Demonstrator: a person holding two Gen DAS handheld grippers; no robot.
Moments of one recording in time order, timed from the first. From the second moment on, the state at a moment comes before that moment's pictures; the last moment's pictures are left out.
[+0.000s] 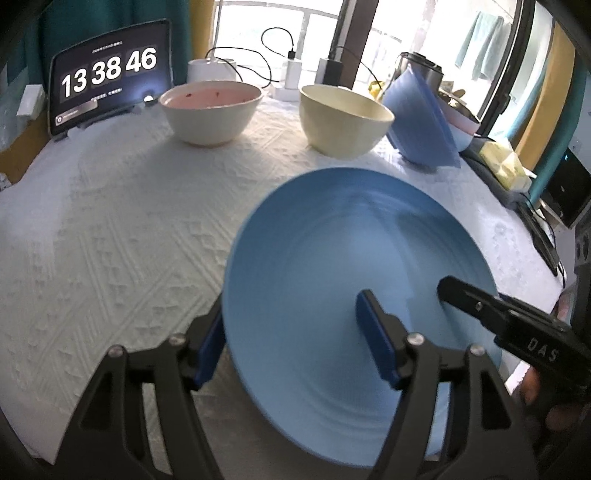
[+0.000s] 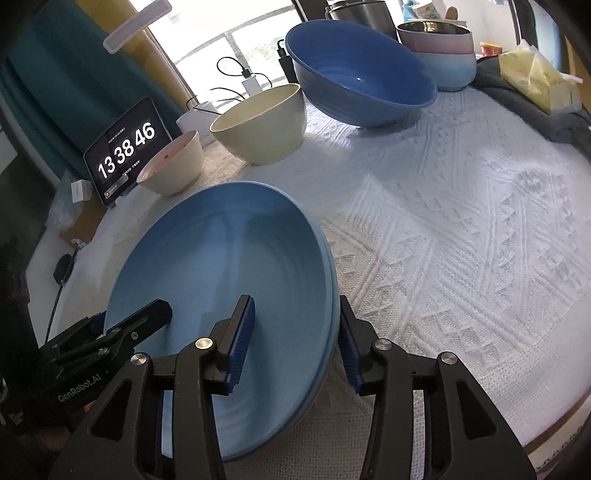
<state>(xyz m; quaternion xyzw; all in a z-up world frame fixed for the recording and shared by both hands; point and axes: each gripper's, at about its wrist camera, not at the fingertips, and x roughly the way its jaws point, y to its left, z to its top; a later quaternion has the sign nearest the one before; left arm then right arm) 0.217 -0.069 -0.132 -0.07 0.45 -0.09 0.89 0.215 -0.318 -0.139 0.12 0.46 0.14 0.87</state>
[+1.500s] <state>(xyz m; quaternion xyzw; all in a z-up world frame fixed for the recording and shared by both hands) 0.228 0.029 -0.113 -0.12 0.41 -0.05 0.90 0.249 -0.224 -0.109 0.07 0.44 0.16 0.88</state>
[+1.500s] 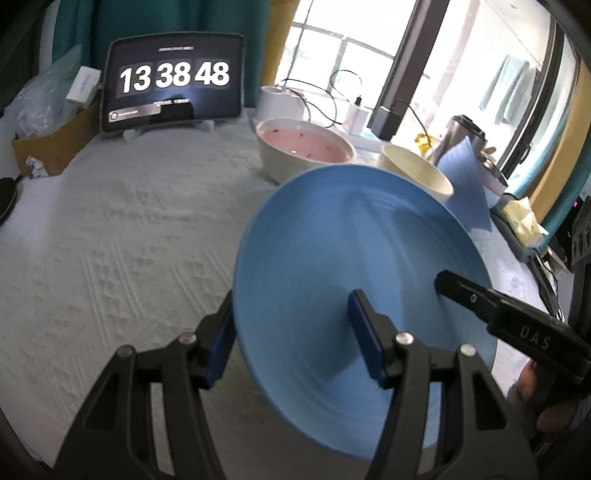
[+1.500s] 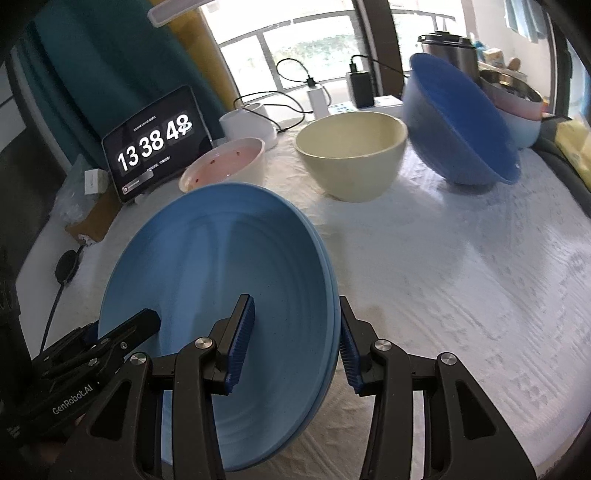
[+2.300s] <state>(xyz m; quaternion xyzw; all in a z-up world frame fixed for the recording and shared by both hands) 0.254 0.090 -0.133 -0.14 0.43 0.00 0.89 0.287 -0.152 -0.135 0.04 0.48 0.20 0.85</state>
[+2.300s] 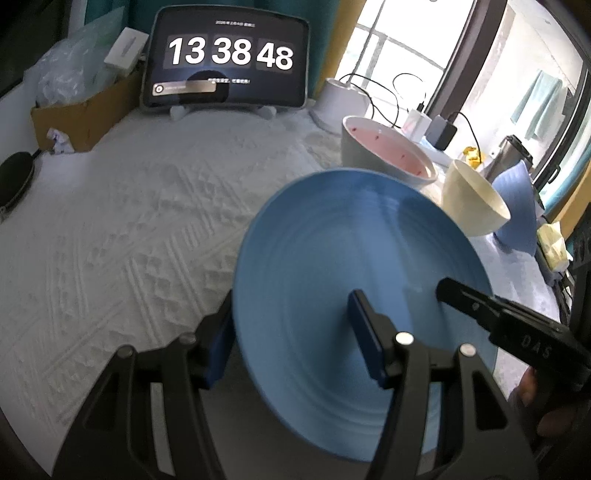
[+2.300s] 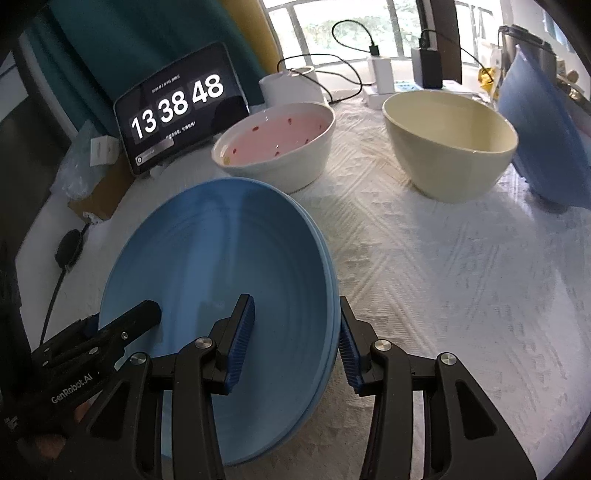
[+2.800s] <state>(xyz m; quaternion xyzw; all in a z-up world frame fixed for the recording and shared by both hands) 0.246 0.090 -0.119 -0.12 0.41 0.03 0.90 0.287 -0.160 -0.133 0.05 0.48 0.20 0.85</state>
